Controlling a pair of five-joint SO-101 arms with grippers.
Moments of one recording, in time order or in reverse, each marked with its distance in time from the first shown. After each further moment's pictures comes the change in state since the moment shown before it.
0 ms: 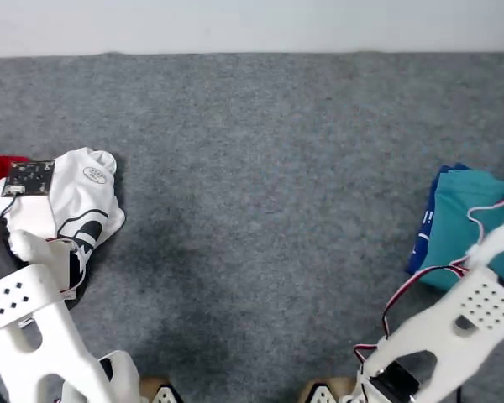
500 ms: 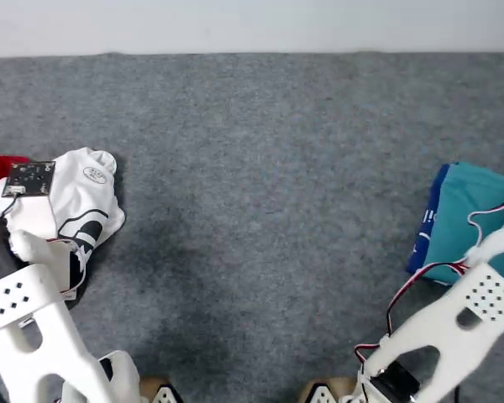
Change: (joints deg) left arm 0.0 0.0 0.3 0.0 0.0; right arm 0.4 9.3 -15.8 -2.2 1.4
